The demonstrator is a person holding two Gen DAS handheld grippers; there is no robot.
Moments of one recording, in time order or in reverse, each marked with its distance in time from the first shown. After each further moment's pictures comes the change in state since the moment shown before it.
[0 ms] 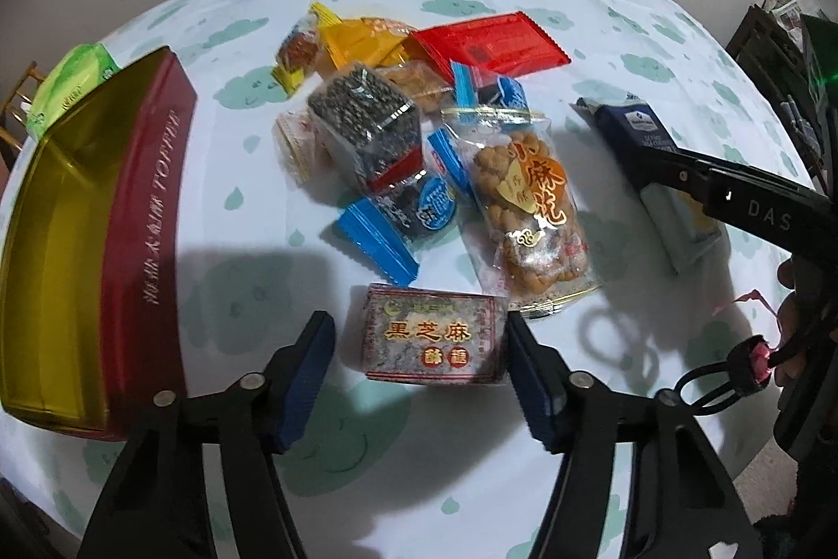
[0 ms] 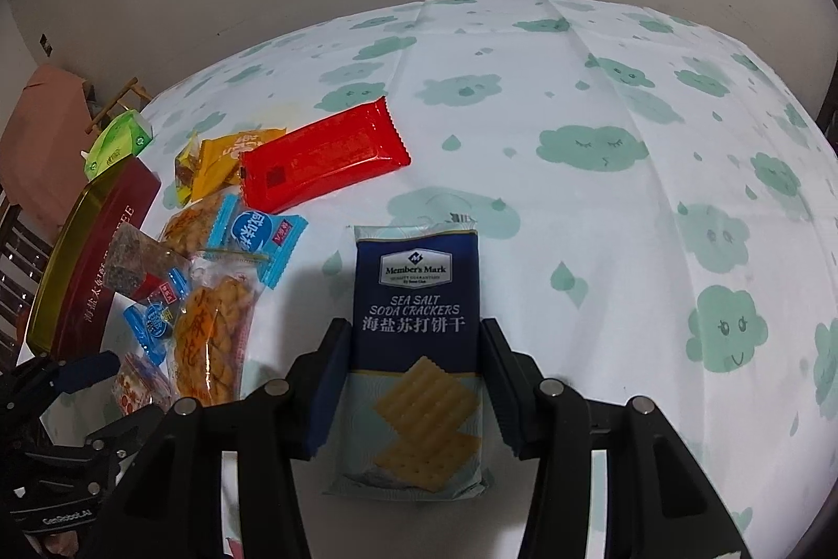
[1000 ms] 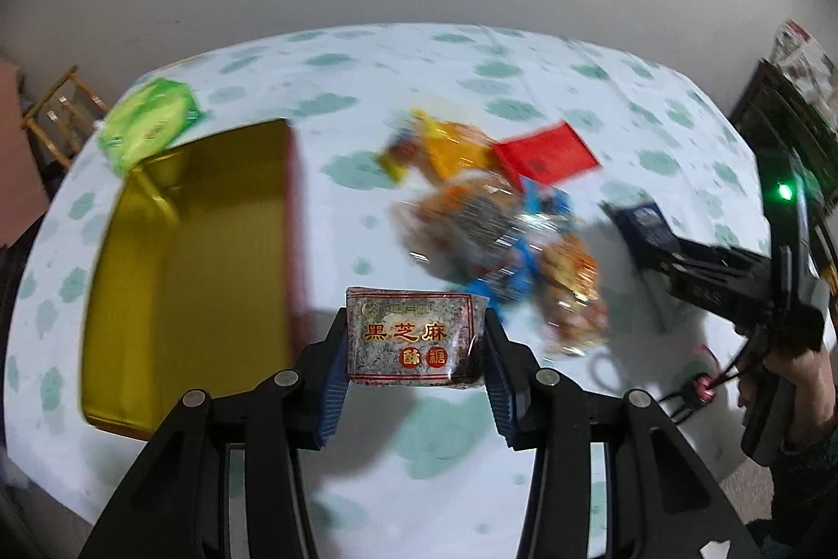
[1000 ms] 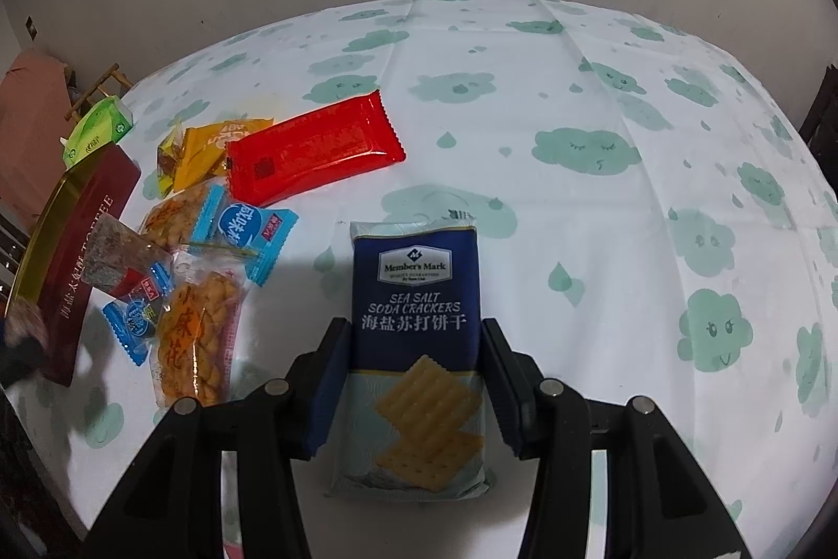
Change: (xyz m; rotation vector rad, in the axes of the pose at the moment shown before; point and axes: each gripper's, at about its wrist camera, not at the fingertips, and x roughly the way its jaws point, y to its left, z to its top) left arm -0.079 0.060 0.010 -0.082 -0.170 0.055; right arm 0.003 0.011 0.001 -0.025 0.014 -0.085
